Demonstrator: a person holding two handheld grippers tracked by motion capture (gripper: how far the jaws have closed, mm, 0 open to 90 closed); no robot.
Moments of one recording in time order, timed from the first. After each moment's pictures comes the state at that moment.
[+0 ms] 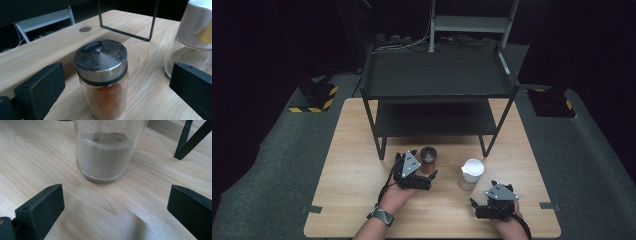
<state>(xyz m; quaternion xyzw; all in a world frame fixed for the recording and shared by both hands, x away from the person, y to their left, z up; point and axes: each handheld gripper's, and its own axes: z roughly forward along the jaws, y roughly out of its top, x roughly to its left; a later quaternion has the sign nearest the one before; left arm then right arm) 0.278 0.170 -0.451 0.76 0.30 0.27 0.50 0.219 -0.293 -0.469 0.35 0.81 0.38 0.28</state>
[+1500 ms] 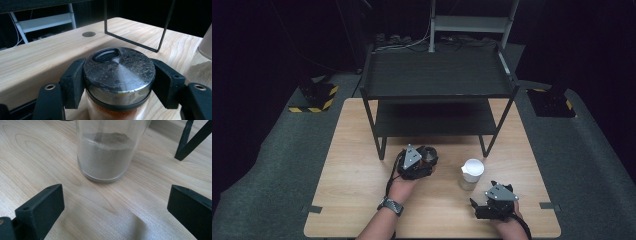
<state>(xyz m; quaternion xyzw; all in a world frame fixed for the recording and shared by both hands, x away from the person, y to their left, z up) 0.303 0.167 -0.474 0.73 0.32 0.26 0.54 0.219 -0.292 -0.470 0.35 0.81 0.38 0.28</state>
